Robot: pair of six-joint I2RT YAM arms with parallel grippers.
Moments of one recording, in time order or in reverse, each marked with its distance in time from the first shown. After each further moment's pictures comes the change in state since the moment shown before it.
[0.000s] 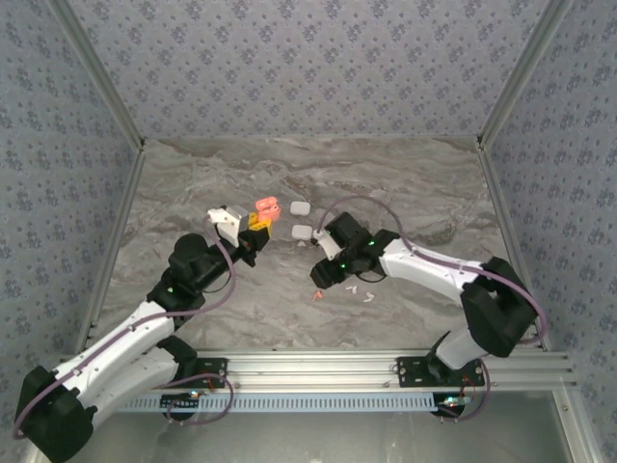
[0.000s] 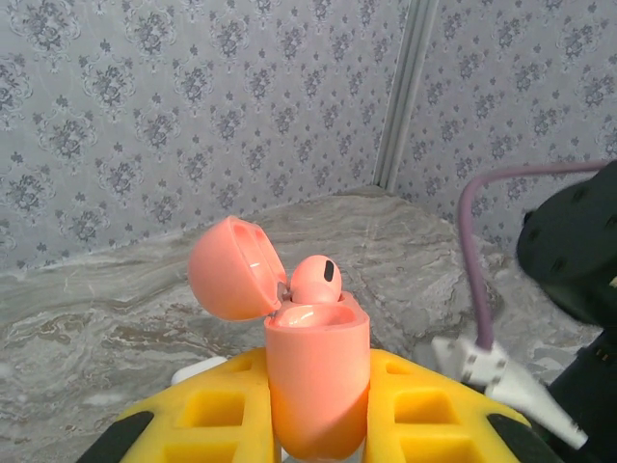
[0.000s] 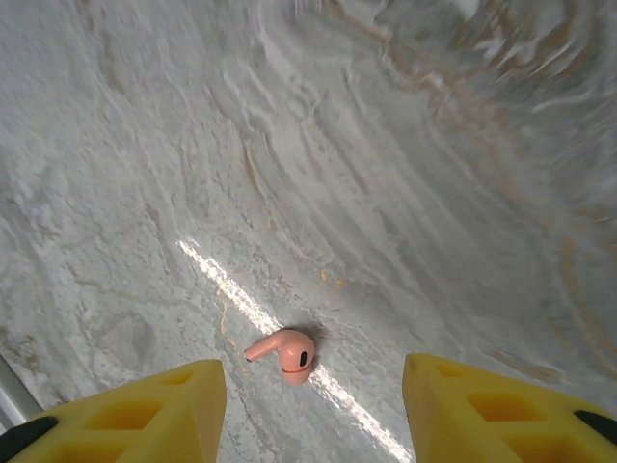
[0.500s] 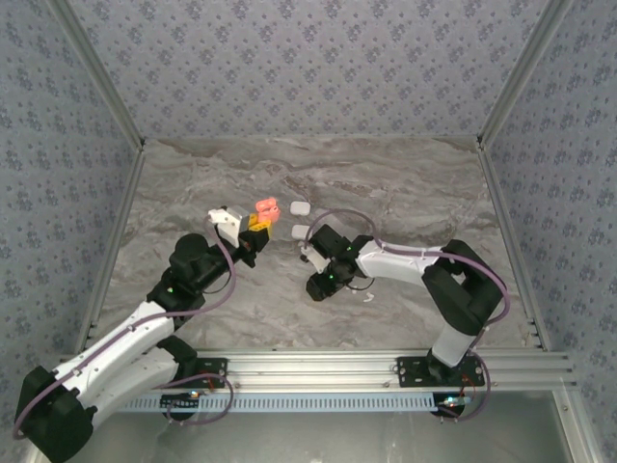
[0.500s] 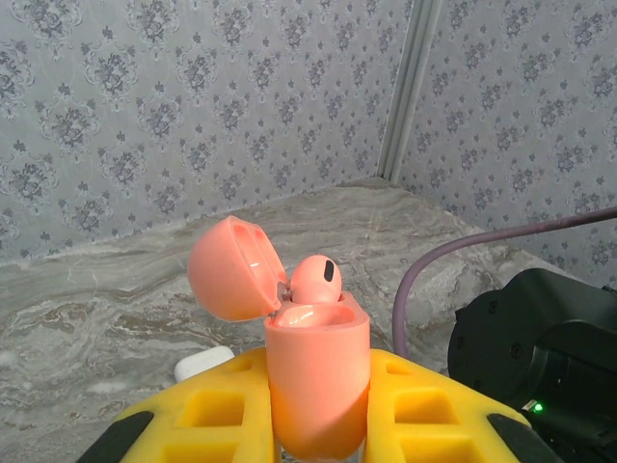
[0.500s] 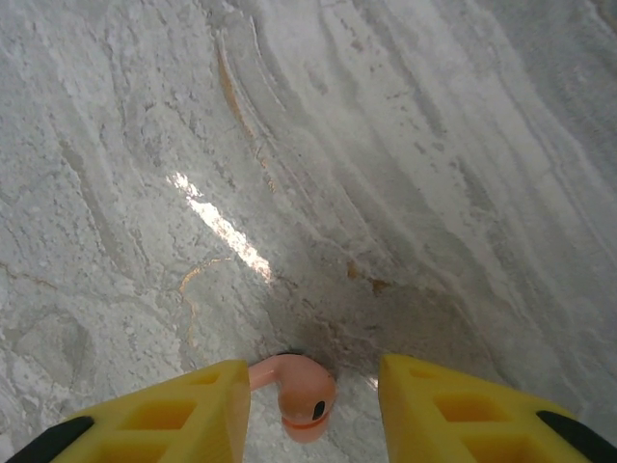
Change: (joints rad) left arm 0.000 -0.001 0.000 -0.020 -0.004 0.000; right arm 0.058 0.176 0.023 0.007 -0.002 -0.002
